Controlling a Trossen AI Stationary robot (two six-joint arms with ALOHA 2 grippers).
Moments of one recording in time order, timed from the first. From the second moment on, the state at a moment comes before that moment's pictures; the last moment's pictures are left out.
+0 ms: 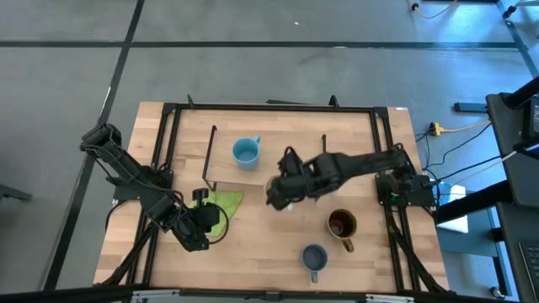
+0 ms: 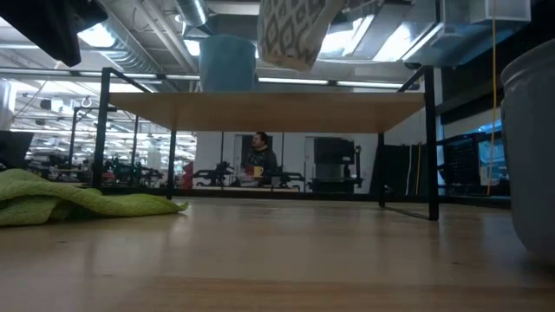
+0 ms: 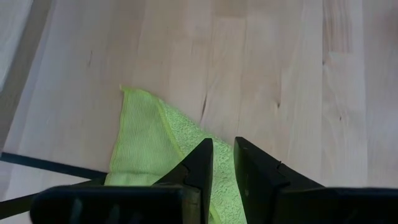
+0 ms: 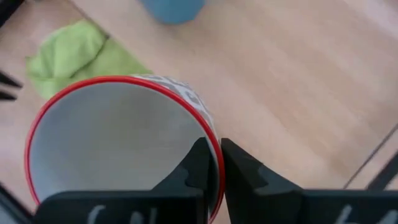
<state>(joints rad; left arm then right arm) -0.73 1.37 1.03 -0.85 -0.46 -0.76 0.28 2.01 2.26 -1.54 0.37 1.15</state>
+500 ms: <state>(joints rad) -0.72 1.37 1.03 -0.82 -0.48 -0.78 0.10 2.01 2.27 -1.57 0.32 0.98</state>
